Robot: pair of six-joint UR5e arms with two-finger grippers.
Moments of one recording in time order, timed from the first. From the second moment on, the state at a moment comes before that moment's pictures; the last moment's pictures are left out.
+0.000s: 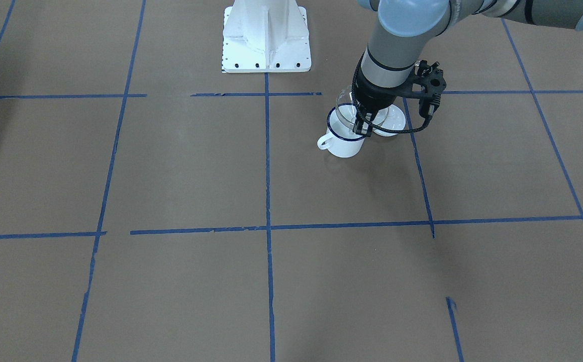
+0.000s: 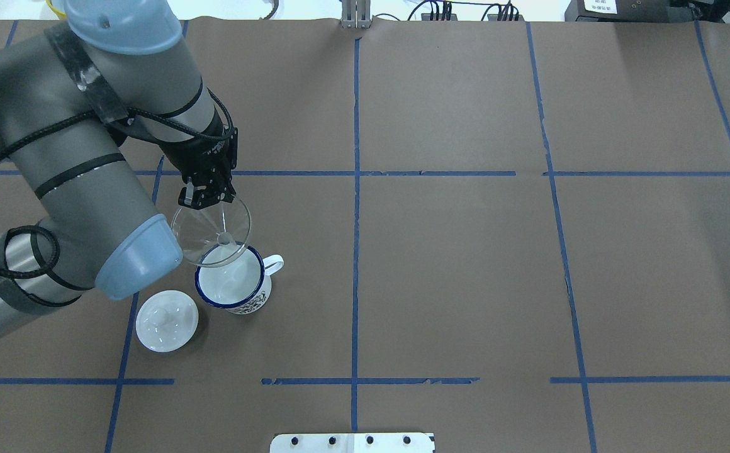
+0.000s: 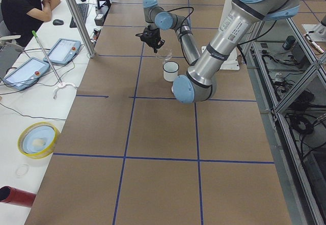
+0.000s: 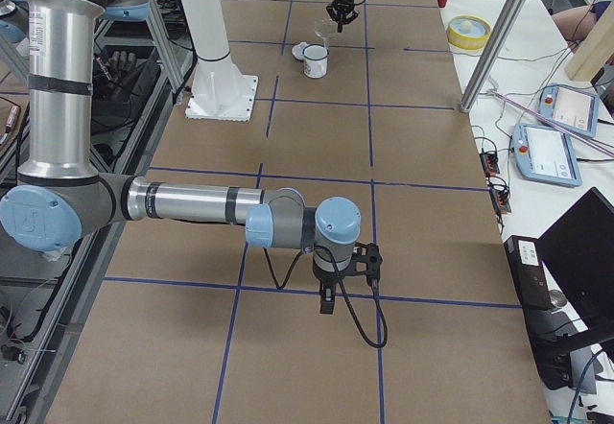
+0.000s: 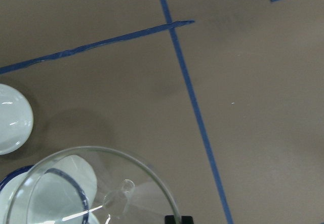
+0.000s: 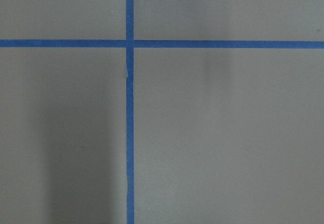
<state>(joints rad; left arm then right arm) -0.74 -2.25 -1.89 -1.17 -2.13 -2.25 1.57 -1.68 1.66 -1.57 2.29 0.01</state>
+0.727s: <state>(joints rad) -0.66 -2.21 -1.89 -1.20 -2.08 -2.23 1.57 -1.68 1.66 -1.57 2.29 0.01</state>
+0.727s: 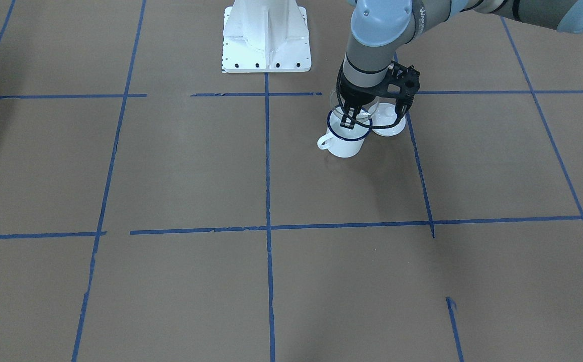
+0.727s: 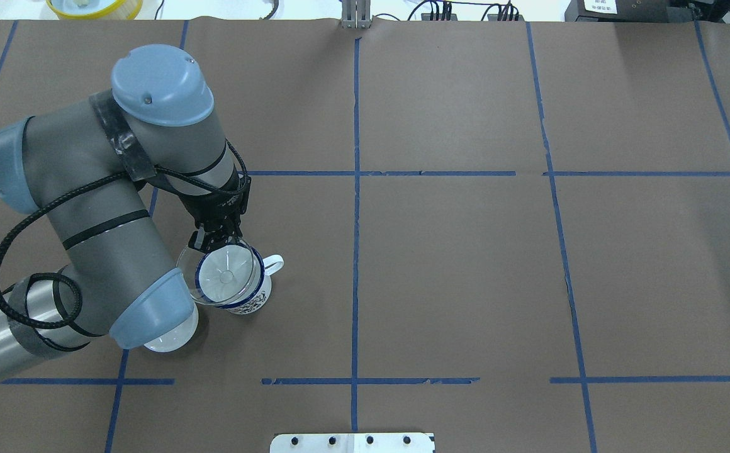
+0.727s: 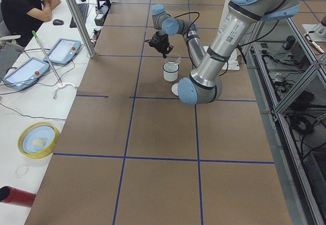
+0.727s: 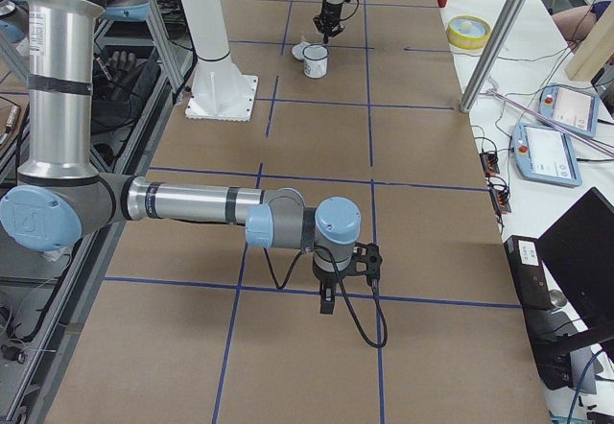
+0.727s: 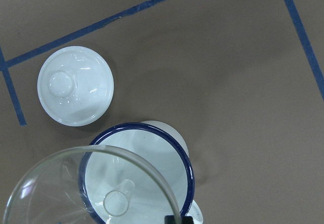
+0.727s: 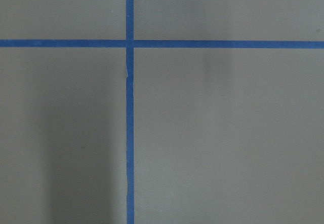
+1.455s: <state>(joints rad) -0.65 -2.20 -1.84 -1.27 -2.06 -2.18 1.57 -1.68 1.66 -1.57 2.29 0.01</state>
